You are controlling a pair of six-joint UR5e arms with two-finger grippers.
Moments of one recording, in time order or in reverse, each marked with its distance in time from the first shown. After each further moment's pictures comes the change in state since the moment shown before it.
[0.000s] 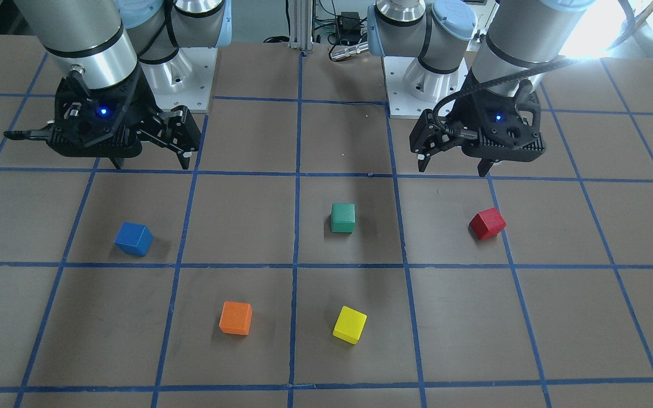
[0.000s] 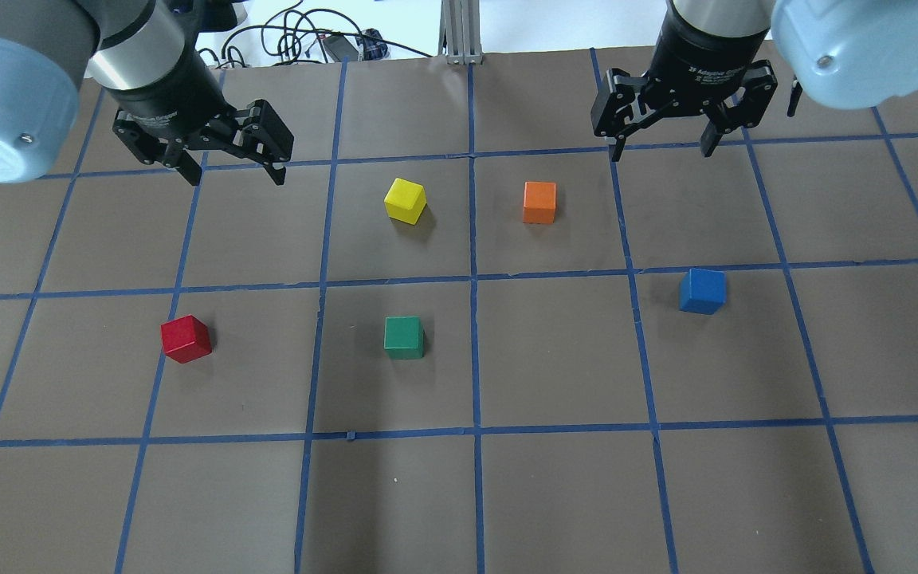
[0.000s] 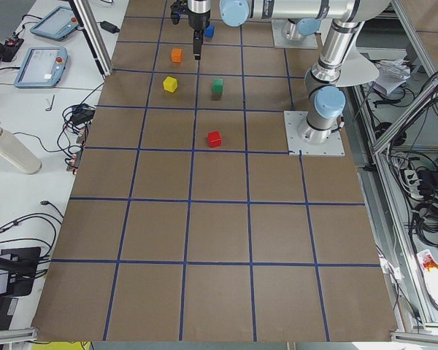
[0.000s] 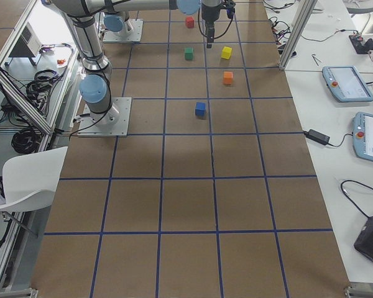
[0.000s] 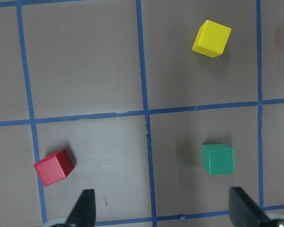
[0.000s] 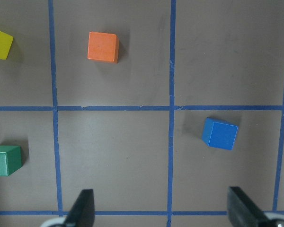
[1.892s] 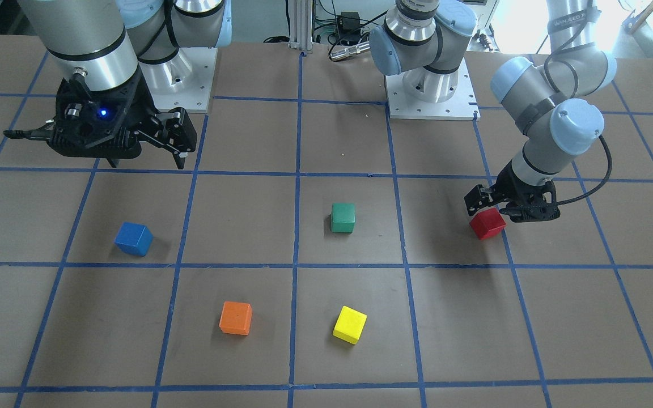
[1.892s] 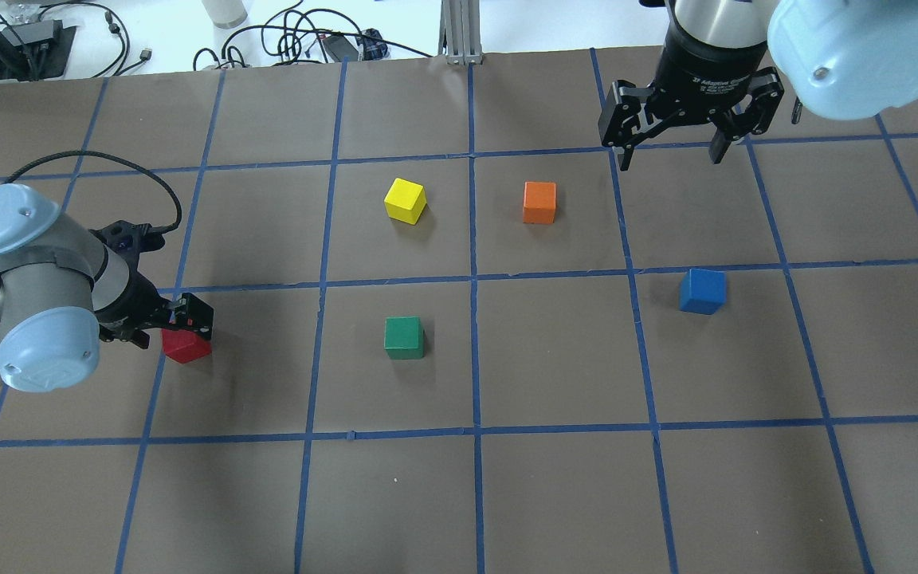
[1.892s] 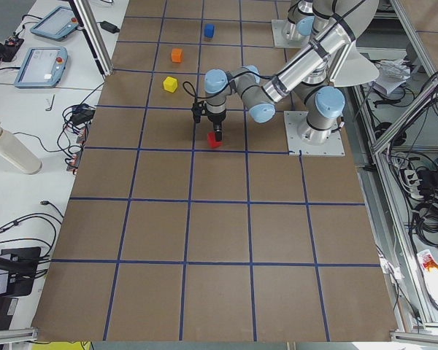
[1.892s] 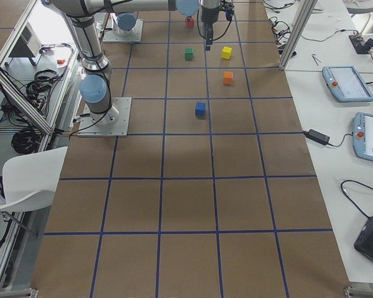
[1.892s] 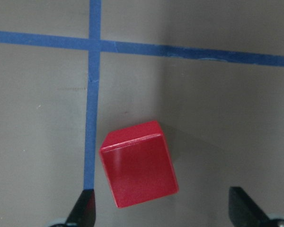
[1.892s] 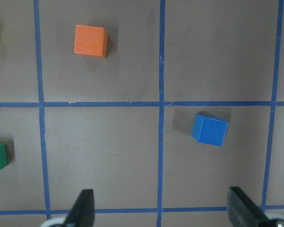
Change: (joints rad) left arm 0.422 -0.089 -0.636 0.621 0.034 0.266; right arm 0.002 -0.007 0.020 0.000 -0.037 0.000
